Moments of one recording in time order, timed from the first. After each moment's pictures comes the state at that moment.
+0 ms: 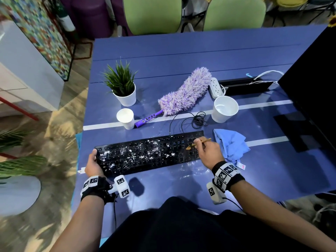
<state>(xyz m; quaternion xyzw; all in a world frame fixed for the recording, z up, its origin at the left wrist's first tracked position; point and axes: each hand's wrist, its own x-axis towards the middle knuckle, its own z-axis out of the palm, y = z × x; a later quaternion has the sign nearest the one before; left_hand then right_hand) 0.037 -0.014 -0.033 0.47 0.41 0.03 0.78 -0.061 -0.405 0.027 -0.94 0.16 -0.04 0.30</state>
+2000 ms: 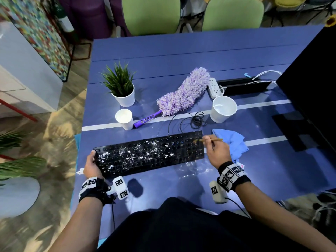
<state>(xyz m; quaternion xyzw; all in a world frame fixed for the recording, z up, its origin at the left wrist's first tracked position) 0.035 -0.008 -0.032 0.50 0.39 0.00 0.77 -0.072 -0.420 0.045 -0.91 0.21 -0.10 0.34</state>
